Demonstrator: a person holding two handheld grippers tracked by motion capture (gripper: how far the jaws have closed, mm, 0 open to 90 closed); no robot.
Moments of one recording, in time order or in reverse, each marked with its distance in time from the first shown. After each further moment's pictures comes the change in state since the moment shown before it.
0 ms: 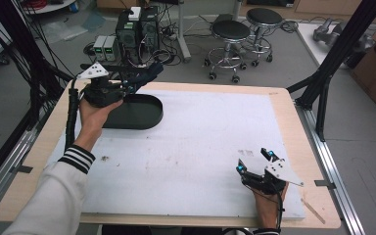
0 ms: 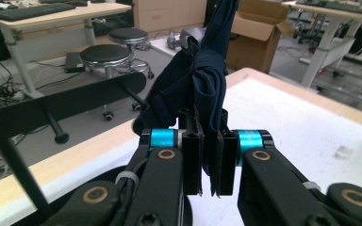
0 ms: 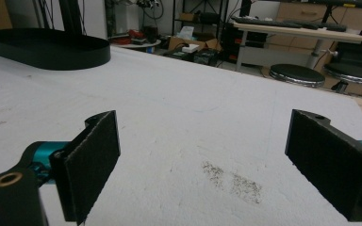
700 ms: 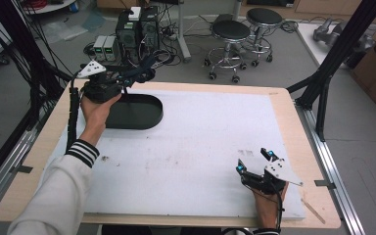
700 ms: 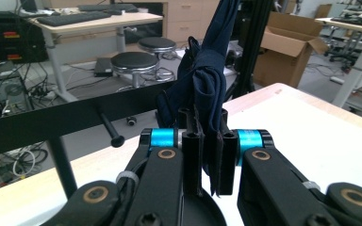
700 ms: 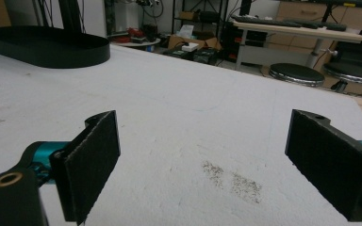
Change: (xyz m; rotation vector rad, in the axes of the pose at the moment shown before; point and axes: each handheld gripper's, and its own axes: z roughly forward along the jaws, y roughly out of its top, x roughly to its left) left arm 0.021 -0.008 0.010 -0.027 0.129 -0.022; right arm 0.001 0.000 0.000 0.008 -0.001 -0.001
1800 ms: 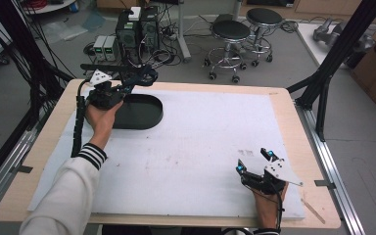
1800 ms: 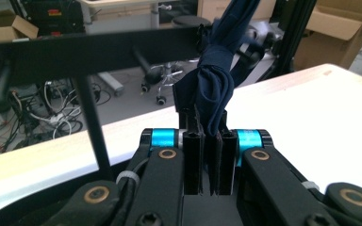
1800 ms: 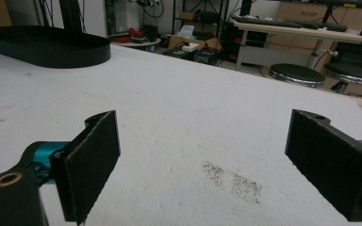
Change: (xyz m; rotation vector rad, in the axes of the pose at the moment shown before) left arm 0.005 -0.035 0.012 0.085 0.144 -0.016; right arm 0.000 0.000 0.000 -0.001 0.000 -0.007
